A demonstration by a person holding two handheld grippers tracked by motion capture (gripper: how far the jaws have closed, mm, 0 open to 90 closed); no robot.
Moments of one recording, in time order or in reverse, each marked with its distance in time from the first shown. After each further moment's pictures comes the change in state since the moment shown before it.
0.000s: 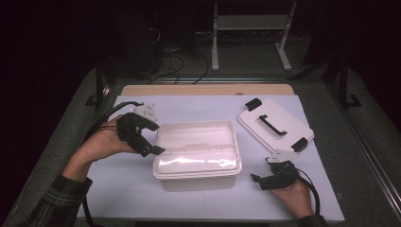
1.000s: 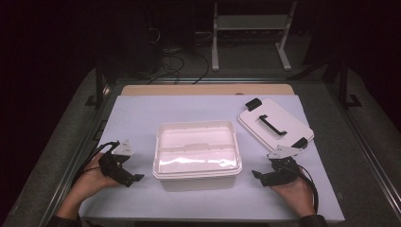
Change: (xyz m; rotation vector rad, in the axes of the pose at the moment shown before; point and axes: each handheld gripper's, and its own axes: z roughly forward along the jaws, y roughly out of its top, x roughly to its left) left arm -0.010 -0.141 0.065 0.006 0.160 -0.191; right arm -0.002 0.015 -0.010 0.007 -0.029 -0.010
